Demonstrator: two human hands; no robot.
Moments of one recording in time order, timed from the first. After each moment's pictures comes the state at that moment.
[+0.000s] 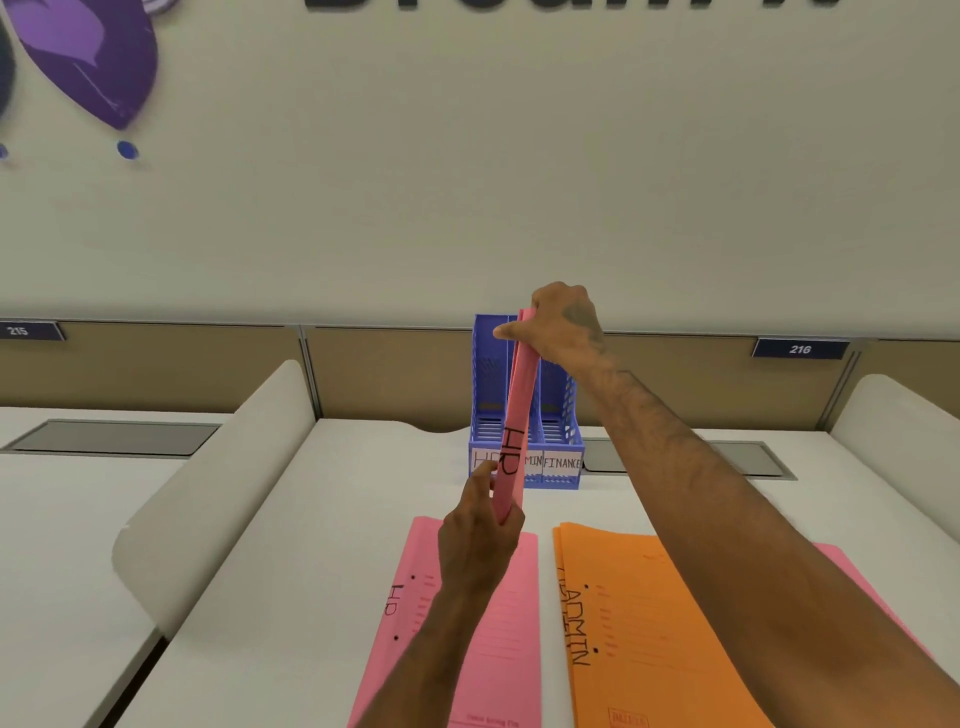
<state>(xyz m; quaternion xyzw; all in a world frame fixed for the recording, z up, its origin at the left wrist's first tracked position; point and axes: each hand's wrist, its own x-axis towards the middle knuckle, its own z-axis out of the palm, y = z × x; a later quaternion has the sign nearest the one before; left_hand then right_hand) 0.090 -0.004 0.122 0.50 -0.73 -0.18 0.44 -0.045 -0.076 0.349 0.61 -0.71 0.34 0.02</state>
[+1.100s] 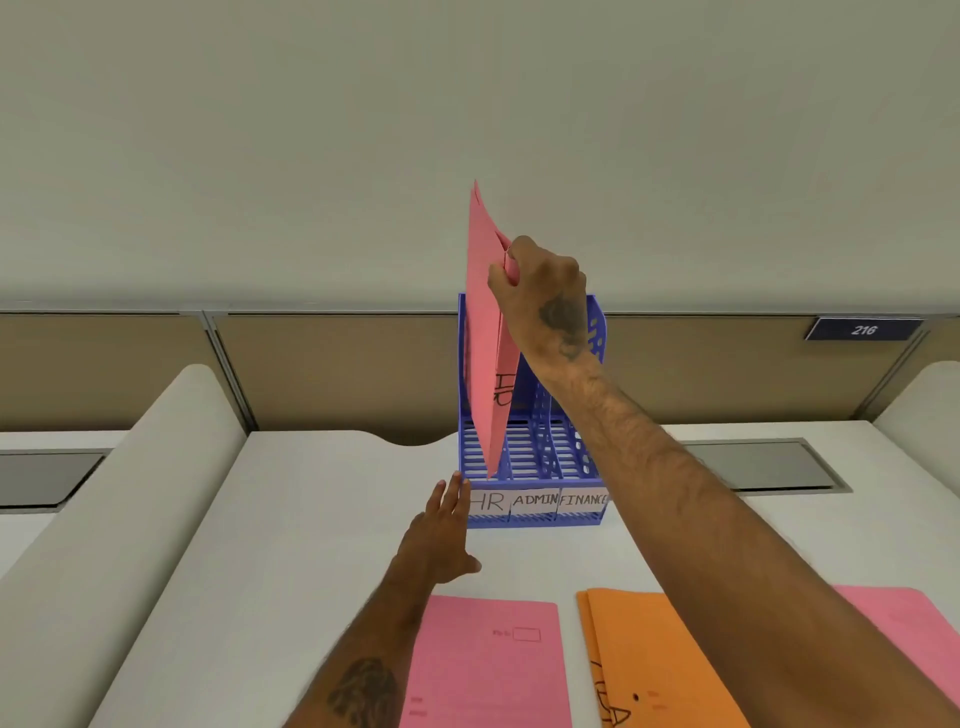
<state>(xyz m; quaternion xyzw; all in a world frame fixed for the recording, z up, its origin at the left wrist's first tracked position) 0.087 -0.278 0.022 0.47 -0.86 -0.19 -0.03 -0.053 -0.282 0.300 0.59 -0.62 0.48 0.19</state>
